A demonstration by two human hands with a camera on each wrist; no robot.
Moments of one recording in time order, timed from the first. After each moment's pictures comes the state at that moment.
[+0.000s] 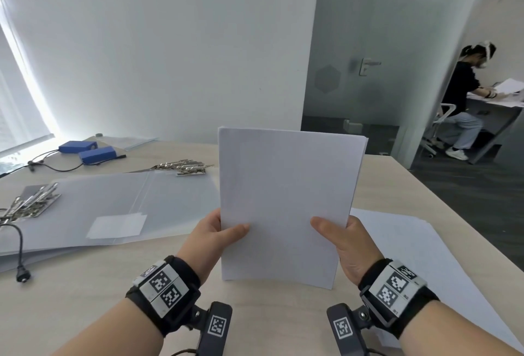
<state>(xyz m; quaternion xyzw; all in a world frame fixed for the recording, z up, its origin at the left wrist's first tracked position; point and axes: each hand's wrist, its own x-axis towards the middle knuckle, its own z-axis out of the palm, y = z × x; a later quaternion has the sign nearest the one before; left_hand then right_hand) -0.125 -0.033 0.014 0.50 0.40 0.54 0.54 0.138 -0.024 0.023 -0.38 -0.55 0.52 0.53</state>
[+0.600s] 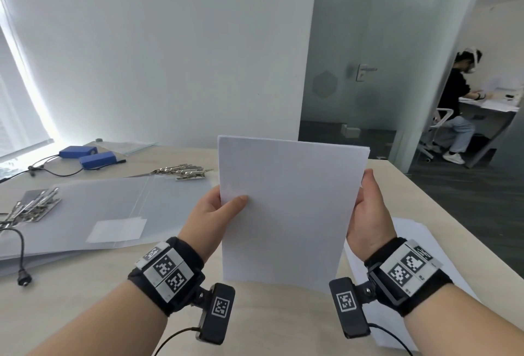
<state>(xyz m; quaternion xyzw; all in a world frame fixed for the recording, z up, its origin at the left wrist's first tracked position) -0.115 -0.033 0.059 0.52 0.40 0.58 0.48 0.142 -0.019 0.079 -0.34 -0.44 0.56 0.62</state>
